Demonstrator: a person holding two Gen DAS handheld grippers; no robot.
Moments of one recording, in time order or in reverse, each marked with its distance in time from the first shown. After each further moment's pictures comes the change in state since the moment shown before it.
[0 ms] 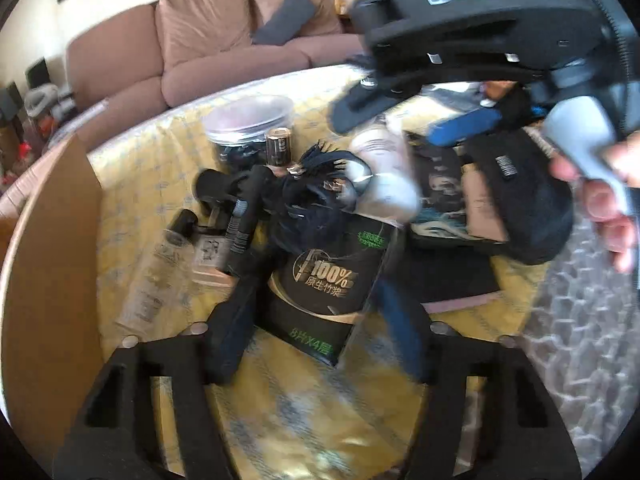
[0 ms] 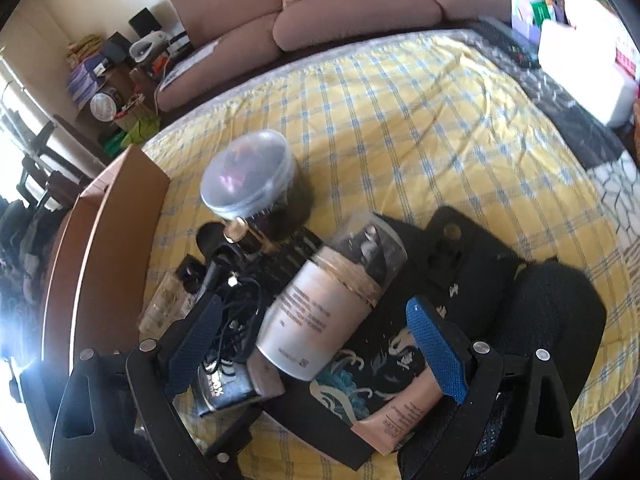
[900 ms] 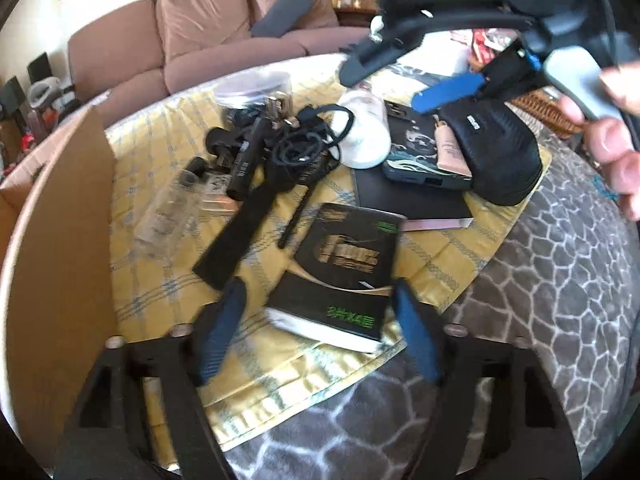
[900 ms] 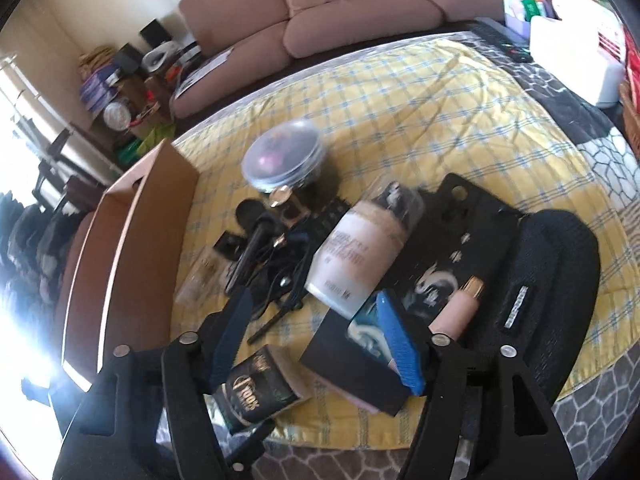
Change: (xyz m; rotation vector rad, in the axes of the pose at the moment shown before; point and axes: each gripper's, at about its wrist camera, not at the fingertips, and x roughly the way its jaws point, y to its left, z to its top) left arm -0.024 -0.009 -0.039 0.016 0.033 -0.010; right arm -0.022 0.011 -0.025 0.063 0.001 0.033
